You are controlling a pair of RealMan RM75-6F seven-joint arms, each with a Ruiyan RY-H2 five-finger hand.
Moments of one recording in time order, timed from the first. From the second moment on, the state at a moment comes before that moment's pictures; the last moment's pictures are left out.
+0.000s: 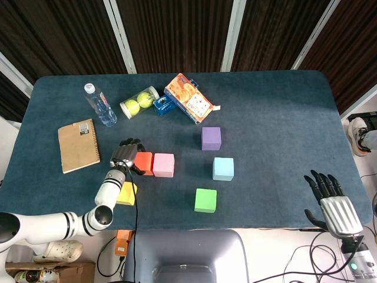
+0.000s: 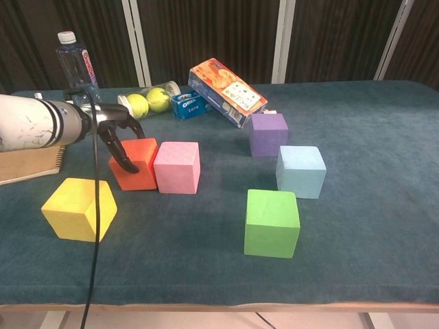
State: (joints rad) left arm -1.11 -1.51 -0.20 -1.45 0.18 0.89 0.57; right arm 0.10 -1.10 -0.01 -1.61 -1.59 1.42 -0.07
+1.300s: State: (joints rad) left arm -1.14 -1.56 -0.22 -1.40 0.12 0.87 0.63; right arm 0.10 -1.09 -0.01 -1.61 -1.59 1.44 -0.04
